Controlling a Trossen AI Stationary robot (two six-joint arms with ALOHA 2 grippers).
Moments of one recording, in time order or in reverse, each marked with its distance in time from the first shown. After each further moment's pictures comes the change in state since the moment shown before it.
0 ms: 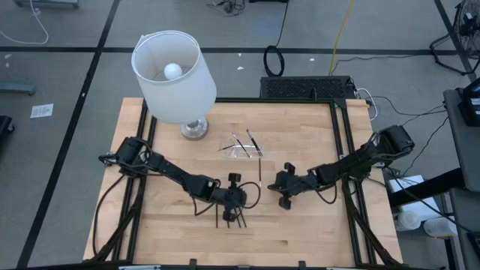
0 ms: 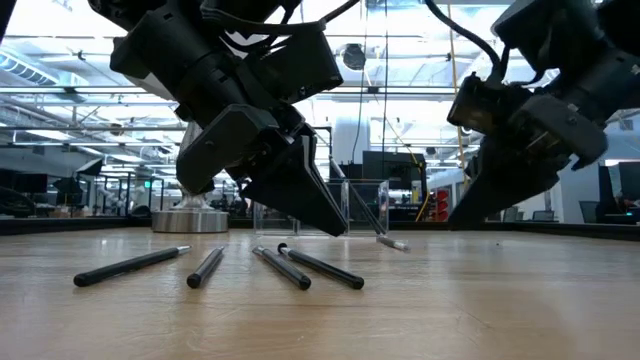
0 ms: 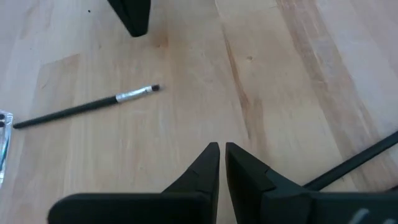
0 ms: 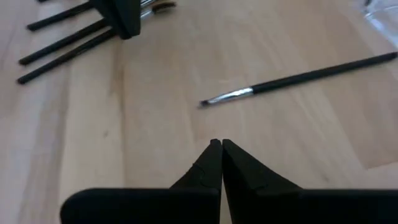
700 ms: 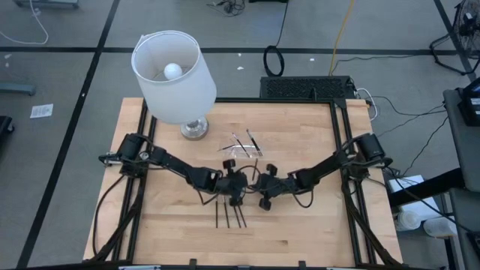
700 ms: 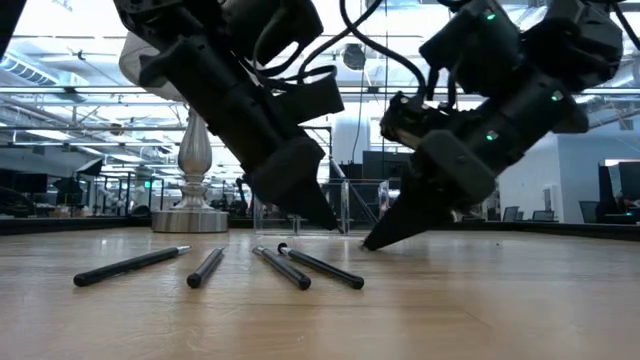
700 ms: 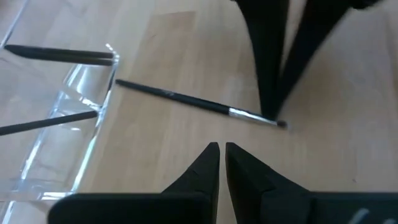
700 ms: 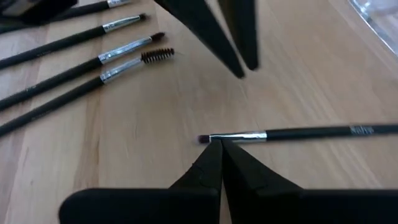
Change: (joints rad) left arm 0.087 0.000 0.001 -0.062 -0.175 -0.193; right arm -0.053 0.340 0.229 0.137 0.014 -0.080
